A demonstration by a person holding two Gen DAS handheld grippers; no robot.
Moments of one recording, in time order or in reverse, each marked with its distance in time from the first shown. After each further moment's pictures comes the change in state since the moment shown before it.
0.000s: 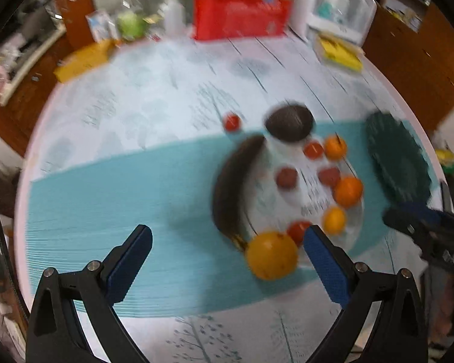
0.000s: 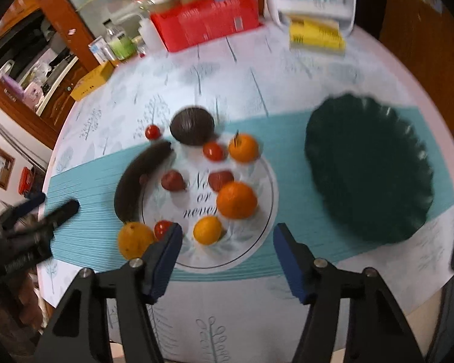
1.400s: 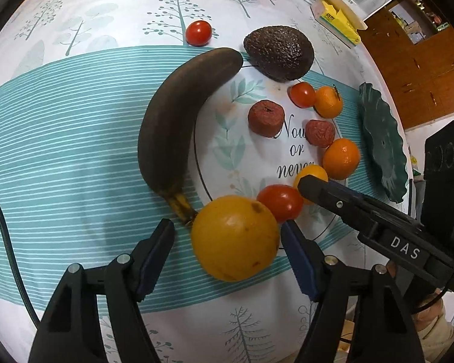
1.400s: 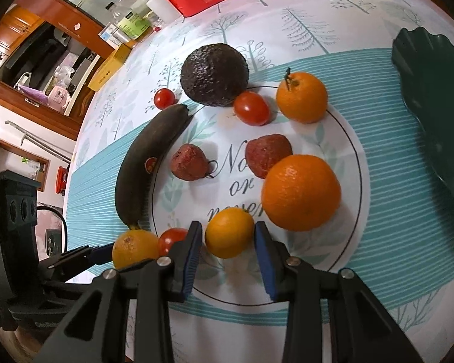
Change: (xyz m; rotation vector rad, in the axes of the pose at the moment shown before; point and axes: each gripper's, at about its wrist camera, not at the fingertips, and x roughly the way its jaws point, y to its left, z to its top) left arm 0.082 0.001 -0.021 -0.151 0.221 -0.259; right arm 0.096 0.009 0.006 0.022 0.092 0.255
